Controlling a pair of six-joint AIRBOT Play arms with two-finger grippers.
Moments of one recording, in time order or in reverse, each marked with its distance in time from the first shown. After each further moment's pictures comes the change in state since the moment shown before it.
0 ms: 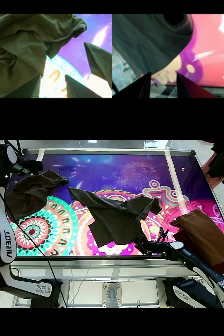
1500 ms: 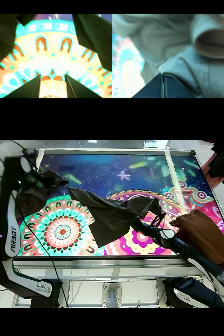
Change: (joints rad) left arm 0.000 -0.080 -0.161 -0.204 -0.065 0.000; right arm 0.154 -0.037 0.281 -0.022 -0.343 -0.154
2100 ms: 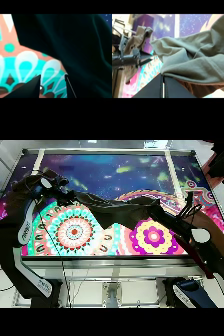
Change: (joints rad) left arm -0.025 -0.196 -0.166 -0.519 0.207 0.023; right arm -0.279 0.328 0.072 -0.249 0.298 0.088
